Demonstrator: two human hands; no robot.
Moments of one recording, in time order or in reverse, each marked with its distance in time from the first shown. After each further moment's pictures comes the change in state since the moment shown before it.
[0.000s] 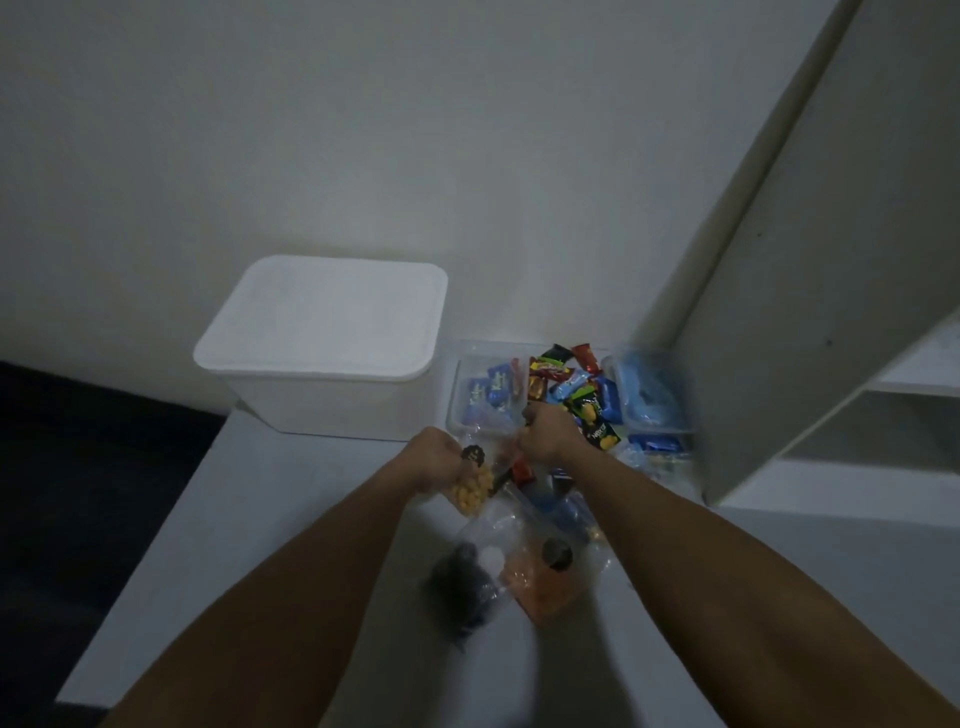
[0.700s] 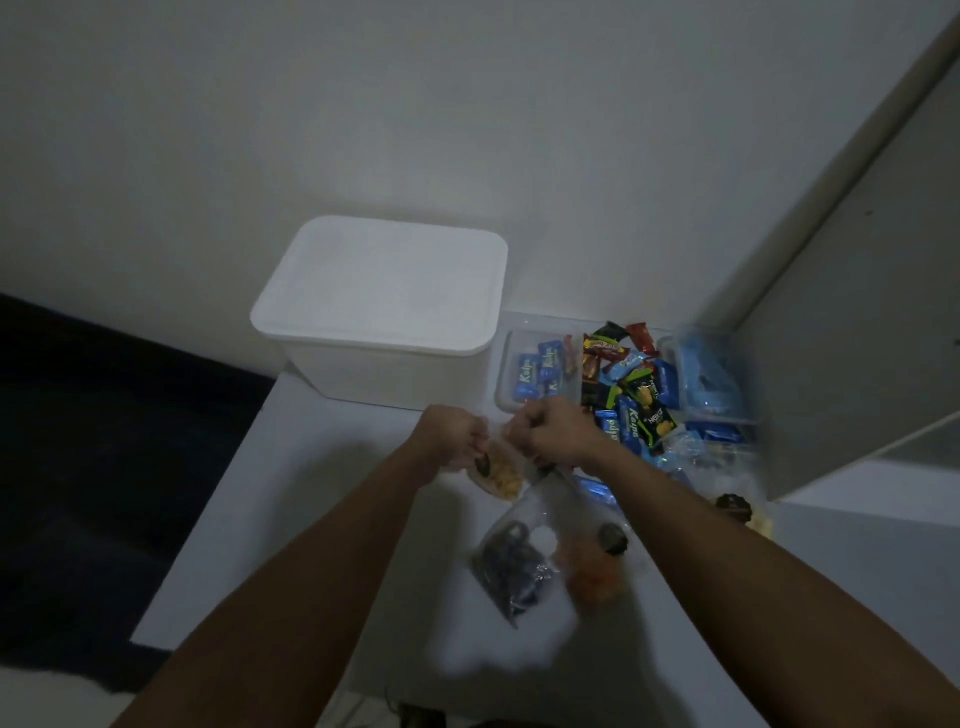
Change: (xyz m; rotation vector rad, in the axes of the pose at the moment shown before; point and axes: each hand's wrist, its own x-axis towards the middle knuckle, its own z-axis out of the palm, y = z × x) left_hand -0.004 -0.036 -0.035 -0.525 -0.012 -0.169; right_hand -0.020 -0.048 0.030 0.146 -0.207 -0.176
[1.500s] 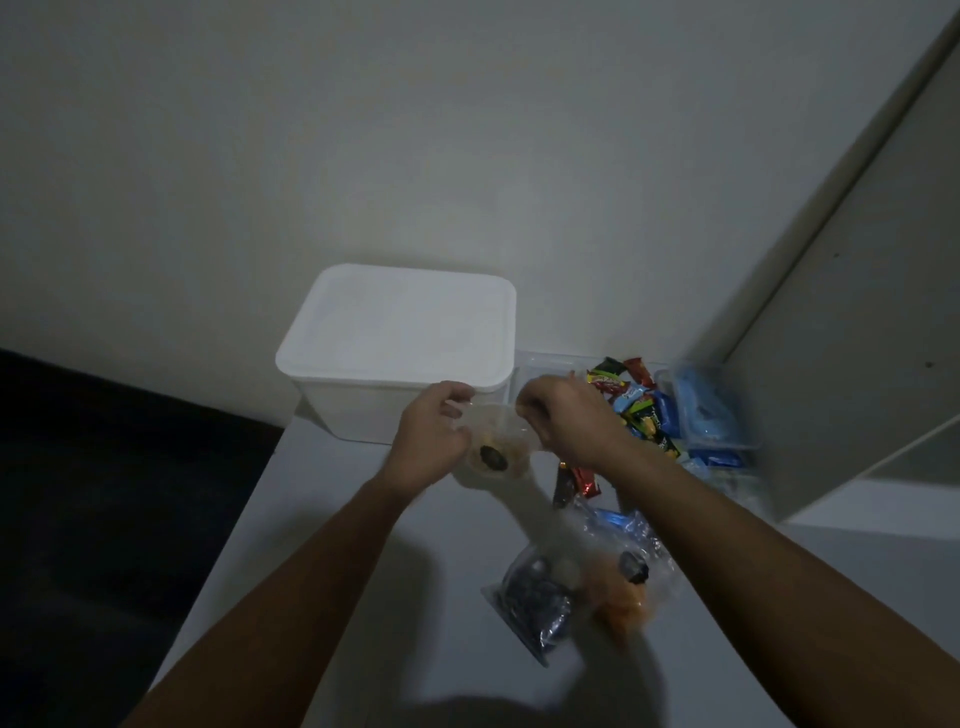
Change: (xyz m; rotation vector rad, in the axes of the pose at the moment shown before) left_hand -0.040 0.016 -0.053 0.201 0.241 0.620; right_hand -0.005 -0.058 -0.009 -0.554 0.389 -0.424
